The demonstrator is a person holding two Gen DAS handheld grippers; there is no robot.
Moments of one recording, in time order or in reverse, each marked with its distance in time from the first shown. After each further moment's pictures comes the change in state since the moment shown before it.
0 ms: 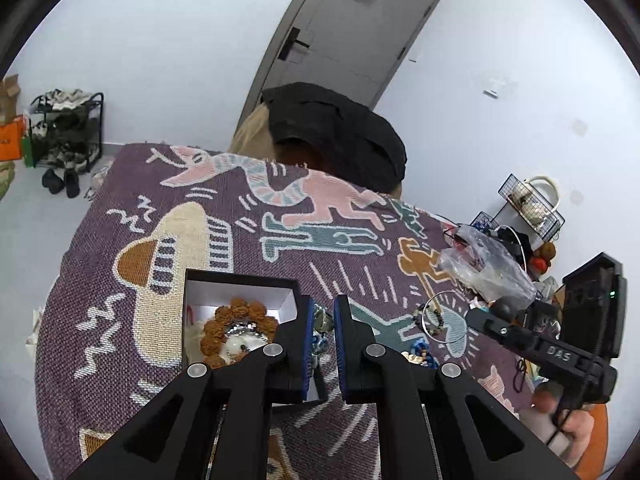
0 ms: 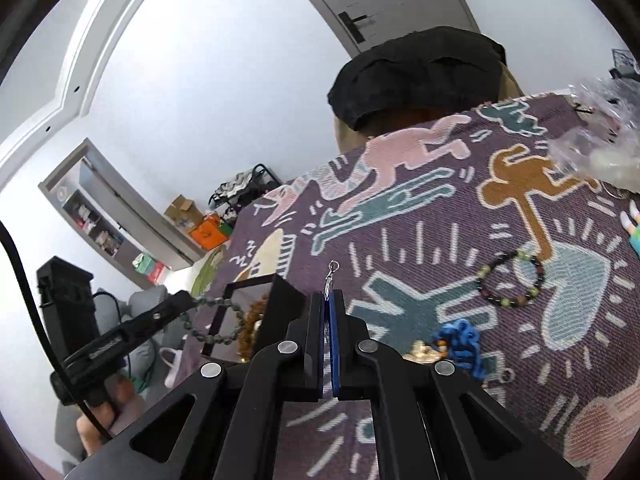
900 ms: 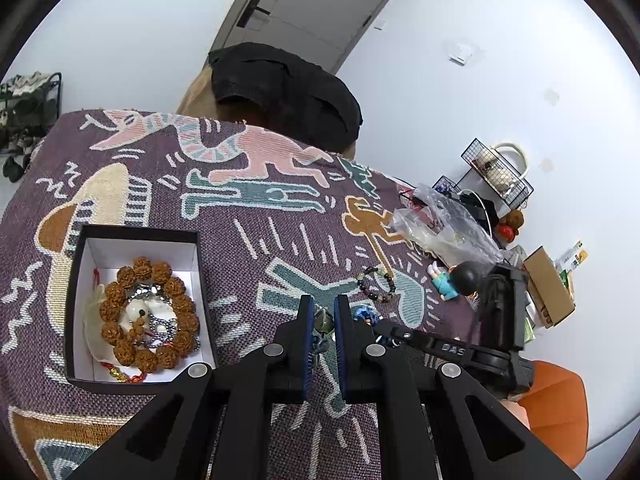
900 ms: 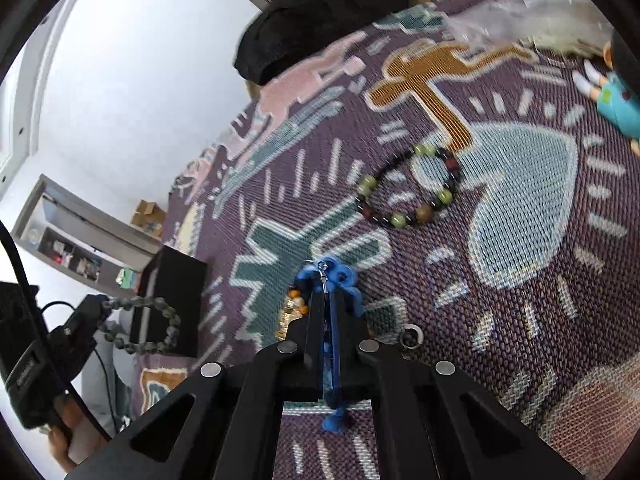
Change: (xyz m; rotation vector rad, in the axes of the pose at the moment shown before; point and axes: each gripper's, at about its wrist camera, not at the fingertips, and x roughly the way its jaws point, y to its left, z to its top) left arm 0.031 -0.050 -0.025 0.028 0.101 -0.134; right arm 0.025 -0.103 -0.038 0.212 0.116 -0.080
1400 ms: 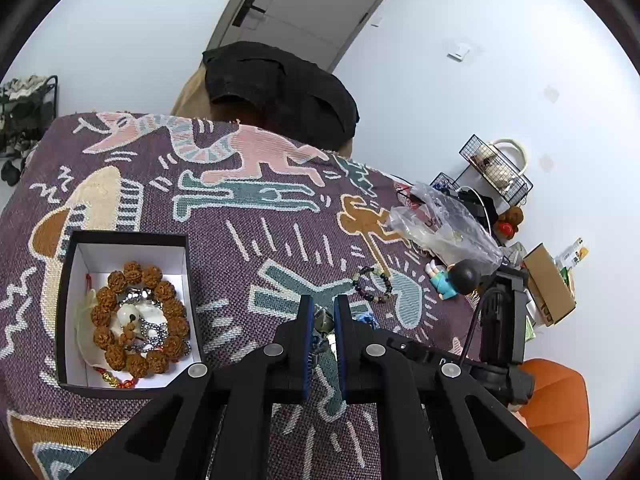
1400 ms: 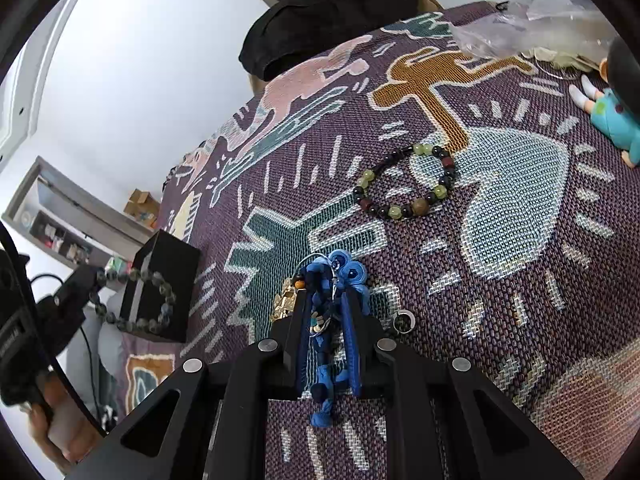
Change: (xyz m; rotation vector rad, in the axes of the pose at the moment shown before) left arm 0.006 -0.007 0.001 0.011 0.009 -0.005; right arm -0.003 -0.001 -0.007 -0.027 0.020 -0.041
